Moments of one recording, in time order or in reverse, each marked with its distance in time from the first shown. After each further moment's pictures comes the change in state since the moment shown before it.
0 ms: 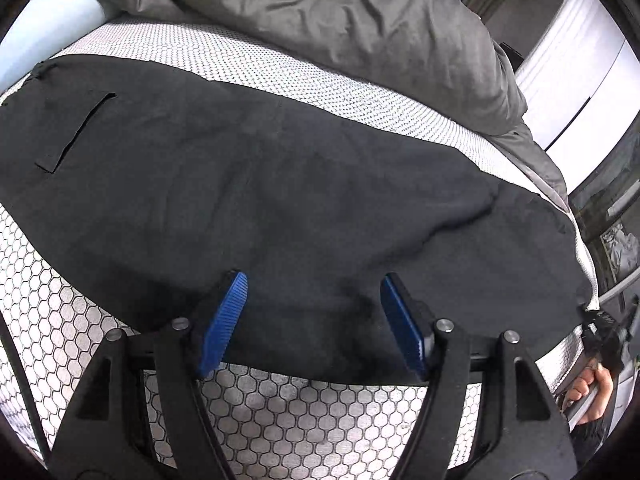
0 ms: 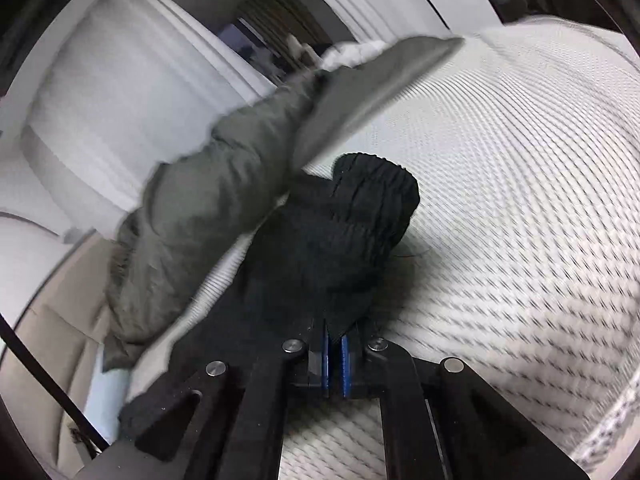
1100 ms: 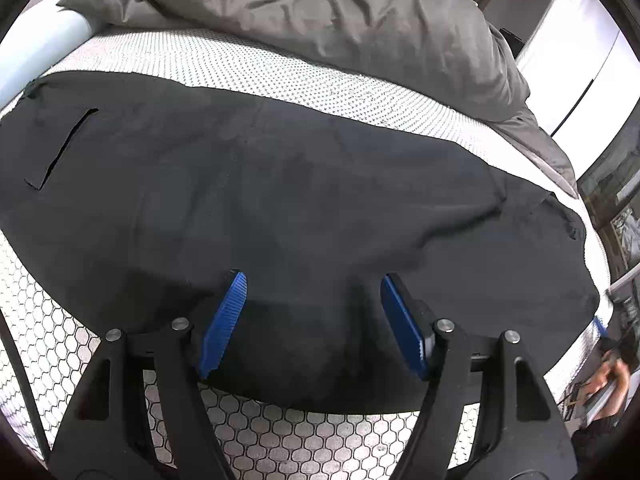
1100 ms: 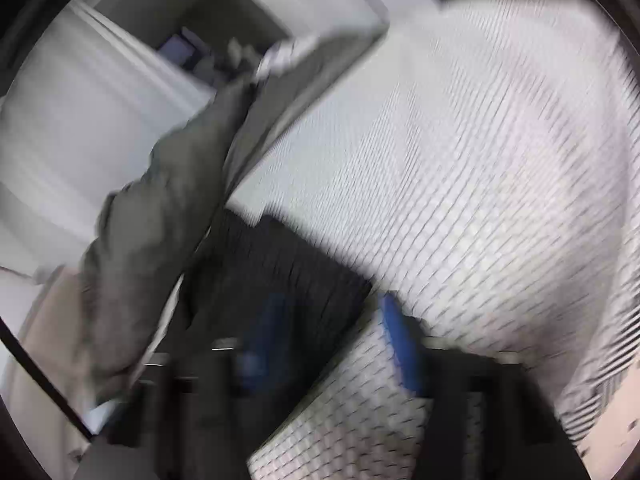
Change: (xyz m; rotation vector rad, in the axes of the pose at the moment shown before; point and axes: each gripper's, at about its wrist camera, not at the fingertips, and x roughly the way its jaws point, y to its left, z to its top) left arm 0.008 -0.029 -0.003 0.049 0.014 0.045; right arm -0.051 -0.040 0.025 0.100 -0.087 -0.155
